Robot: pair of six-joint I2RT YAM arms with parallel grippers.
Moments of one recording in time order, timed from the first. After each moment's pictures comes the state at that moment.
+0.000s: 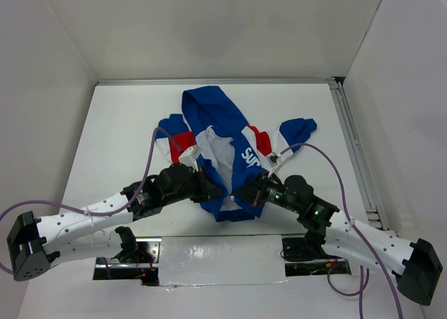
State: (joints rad) left arm -1.00 0.99 0.69 -0.18 -0.05 -1.03; right arm 0.86 0.65 0.29 0.18 -0.15 0.90
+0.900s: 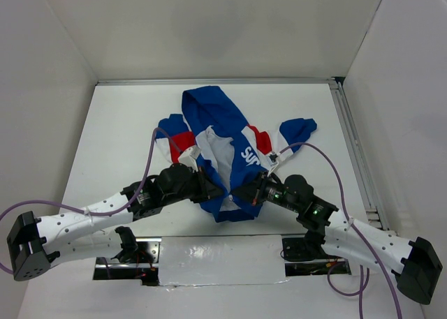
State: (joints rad) left arm -1.00 0.99 0.69 -0.20 -0.05 -1.06; right arm 0.86 0.67 0.29 0.23 -0.17 0.92
